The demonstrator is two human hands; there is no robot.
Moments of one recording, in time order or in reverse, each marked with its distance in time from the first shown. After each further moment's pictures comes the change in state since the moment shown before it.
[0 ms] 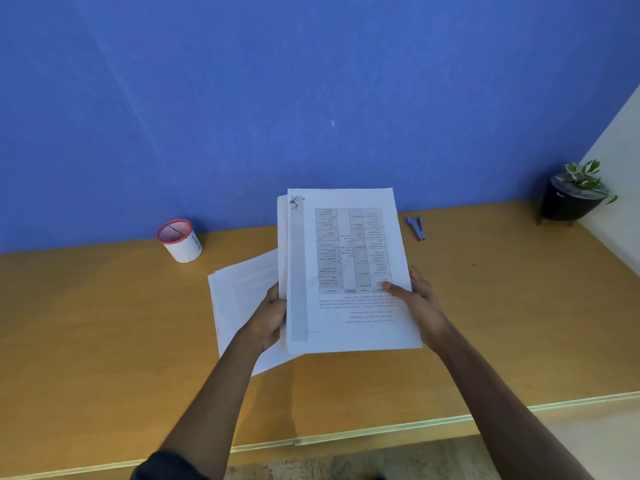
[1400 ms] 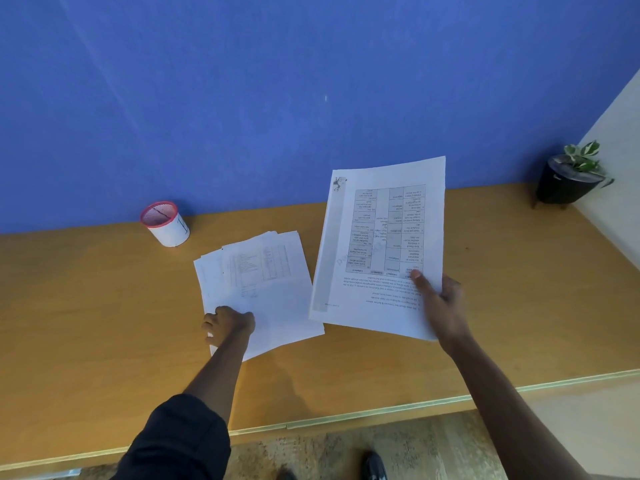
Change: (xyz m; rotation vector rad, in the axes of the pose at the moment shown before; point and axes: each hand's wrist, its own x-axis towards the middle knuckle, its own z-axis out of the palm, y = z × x) left_hand 0.036 -0.091 -0.067 0.829 0.927 -0.564; right_hand -0.019 0.013 -0.030 -0.152 0.259 -0.204
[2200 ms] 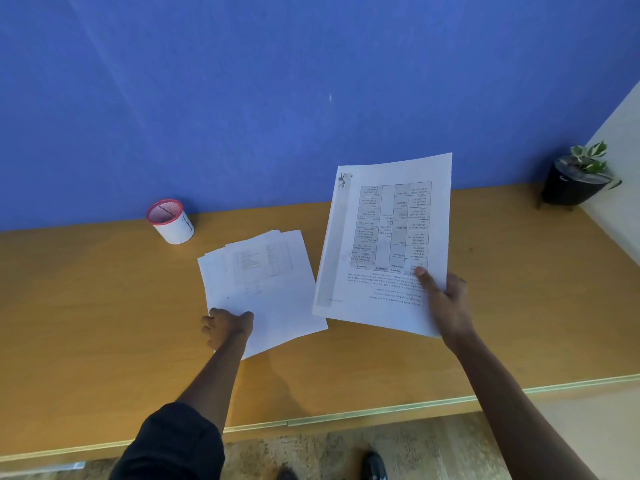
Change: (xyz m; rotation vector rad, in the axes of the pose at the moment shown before) left_hand -0.003 -0.013 -0.005 -0.099 0.011 -0.023; right_hand 0.008 0.003 -0.004 -0.012 0.001 -0.003
